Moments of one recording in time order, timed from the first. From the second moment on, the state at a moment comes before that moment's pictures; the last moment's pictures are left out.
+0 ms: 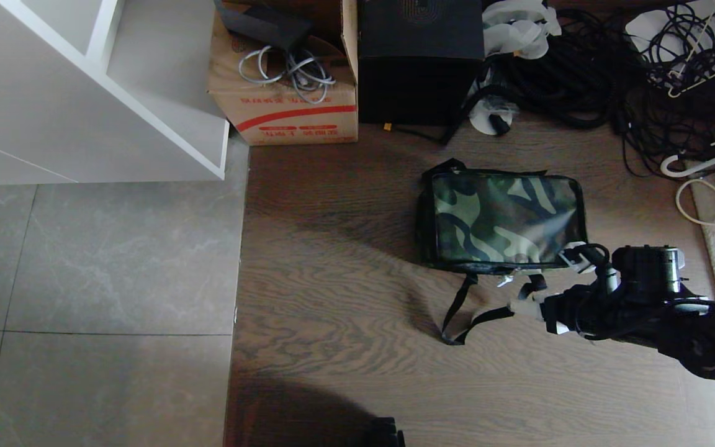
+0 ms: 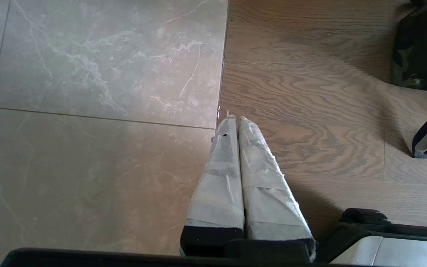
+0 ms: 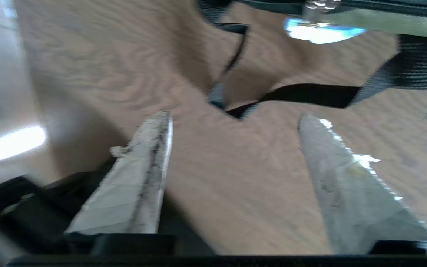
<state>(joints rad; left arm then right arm) 0.00 0.00 0.00 -0.02 0.02 -0.04 0.02 2.00 -0.59 -0.86 0.44 -0.06</state>
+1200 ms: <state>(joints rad) 0.00 0.00 0.00 -0.02 0.02 -0.04 0.03 2.28 -0.77 -1.14 0.36 0.00</state>
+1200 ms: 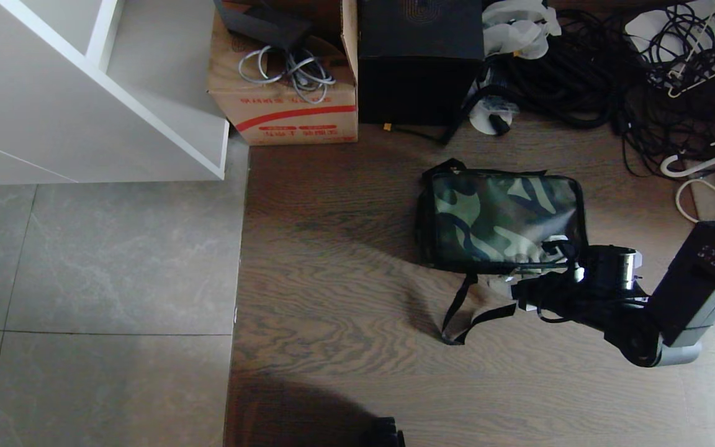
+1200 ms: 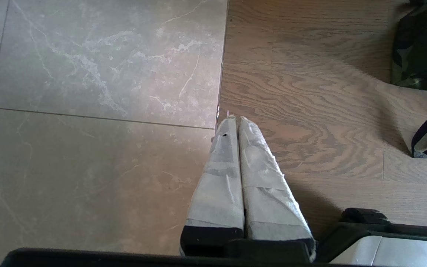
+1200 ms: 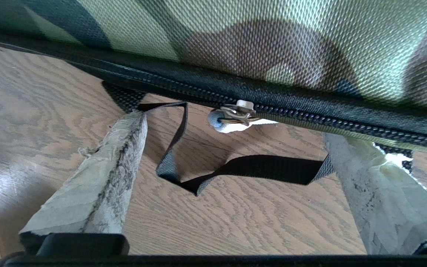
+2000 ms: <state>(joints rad) 0.00 0.00 0.00 -0.02 0.02 -0.04 0.03 2.37 -0.82 -1.24 0.36 0.02</state>
